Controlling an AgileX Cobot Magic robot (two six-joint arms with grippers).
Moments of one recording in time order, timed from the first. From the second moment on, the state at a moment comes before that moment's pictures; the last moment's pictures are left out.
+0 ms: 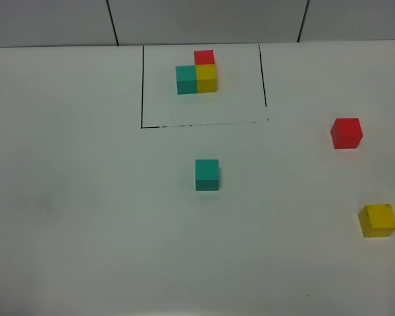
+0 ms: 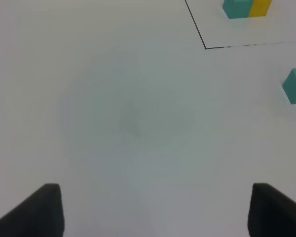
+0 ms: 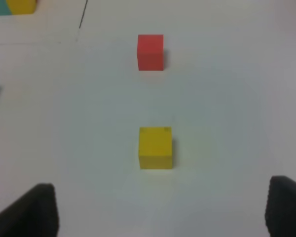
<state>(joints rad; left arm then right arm) -0.03 -0.01 -0.50 -0.08 1.04 0.04 -0.03 0.05 -0.50 0.10 1.06 -0.04</state>
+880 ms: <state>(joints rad) -0.03 -0.01 -0.50 -0.08 1.04 0.04 -0.03 0.05 -0.50 0.12 1.06 -0.07</state>
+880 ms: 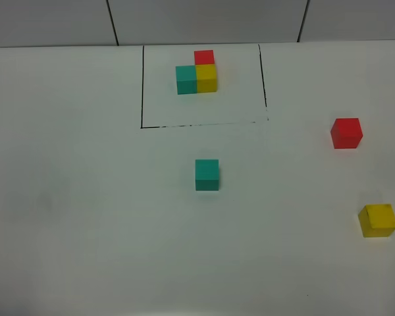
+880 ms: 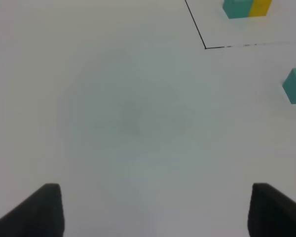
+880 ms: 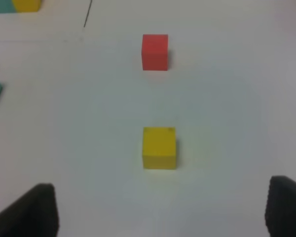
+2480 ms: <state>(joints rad) -0.03 -0.01 -0.50 -0.08 1.04 0.04 0.02 1.51 -0.69 0.18 0.63 -0.12</state>
